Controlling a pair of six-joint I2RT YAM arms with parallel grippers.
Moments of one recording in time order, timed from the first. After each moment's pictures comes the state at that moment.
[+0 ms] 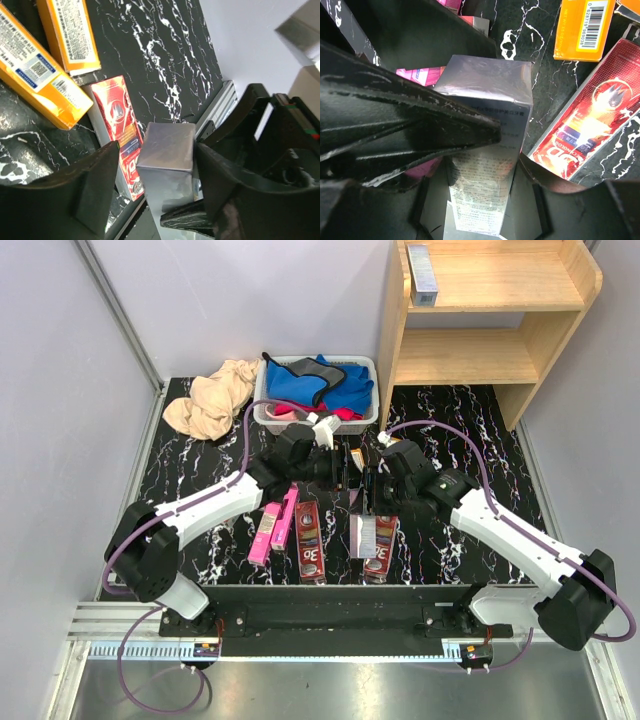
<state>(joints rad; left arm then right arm) -0.73 1.53 1.09 -0.05 0.45 -0.75 0.71 1.23 1.05 -0.64 -0.15 0.66</state>
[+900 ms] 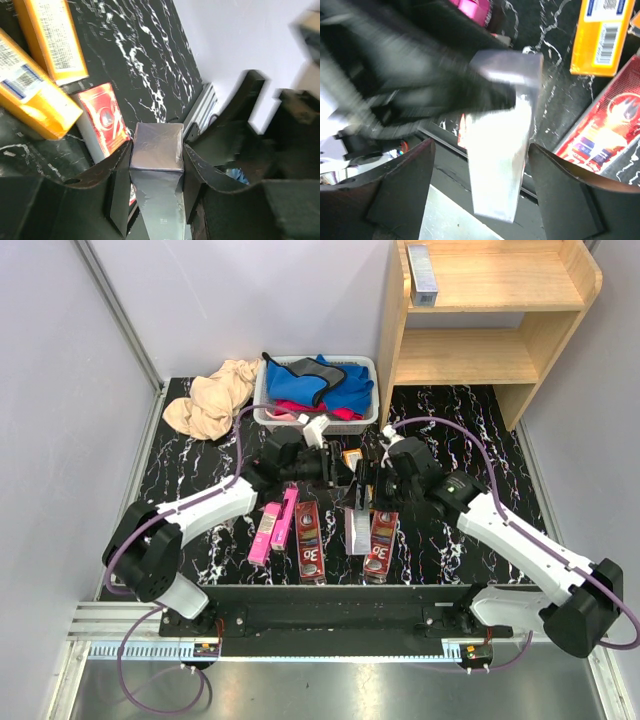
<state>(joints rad) -0.68 1.52 1.00 0.14 0.56 -0.80 0.71 1.19 1.05 -0.59 -0.16 0.70</state>
